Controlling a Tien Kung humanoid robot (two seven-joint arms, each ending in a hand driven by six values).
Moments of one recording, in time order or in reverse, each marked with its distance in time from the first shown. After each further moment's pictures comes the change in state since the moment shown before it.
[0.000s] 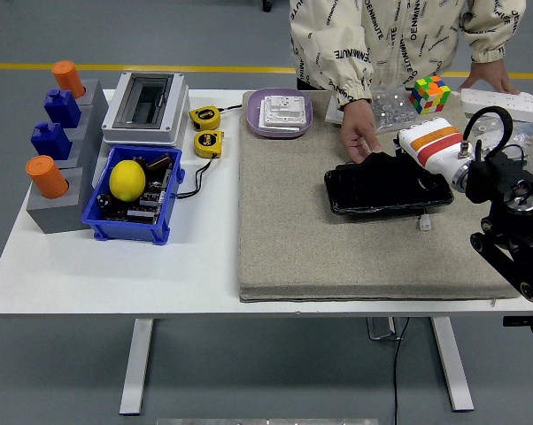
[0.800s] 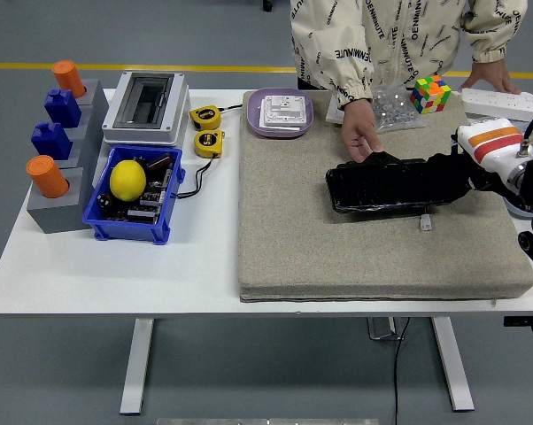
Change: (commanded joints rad) left arm 0.002 -0.002 -0.004 -0.001 0.001 0.000 0.000; right arm -0.058 -0.113 0.126 -0.024 -0.013 -0.002 0.007
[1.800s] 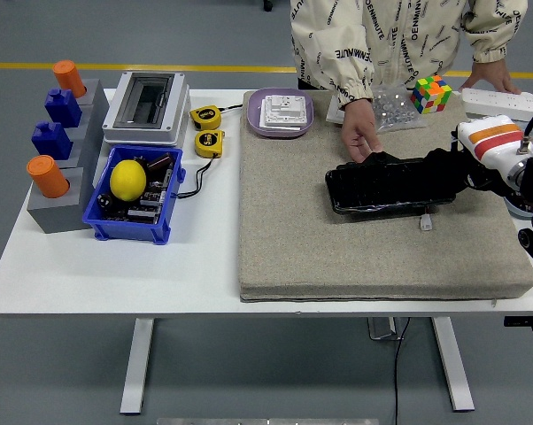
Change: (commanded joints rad) left arm 0.005 -0.002 -0.001 0.000 -0.004 0.000 0.000; right arm -0.012 -0.017 0.045 -0.011 -0.009 0.002 -0.002
